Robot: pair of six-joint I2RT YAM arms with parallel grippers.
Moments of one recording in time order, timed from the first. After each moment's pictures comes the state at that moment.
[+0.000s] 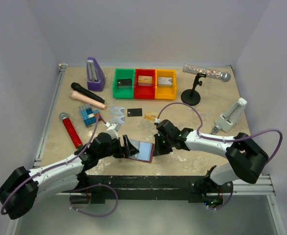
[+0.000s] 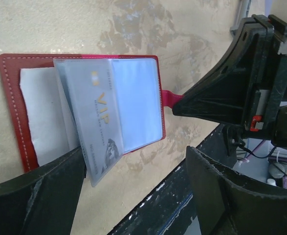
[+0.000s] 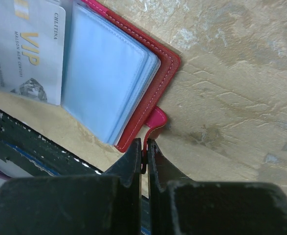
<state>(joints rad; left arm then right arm) -0.77 0.91 0.23 0.13 0.17 -0.88 0.86 1.43 0.70 -0.32 -0.16 0.71</state>
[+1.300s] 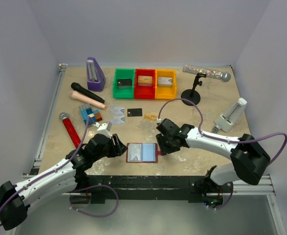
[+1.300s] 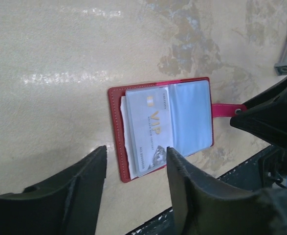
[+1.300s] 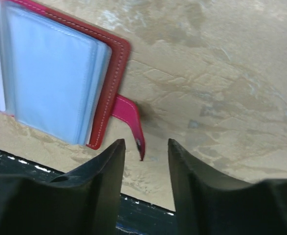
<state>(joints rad) -0.78 0.69 0.28 -0.23 -0.09 -0.87 0.86 1.42 0.79 -0.59 0.03 0.56</state>
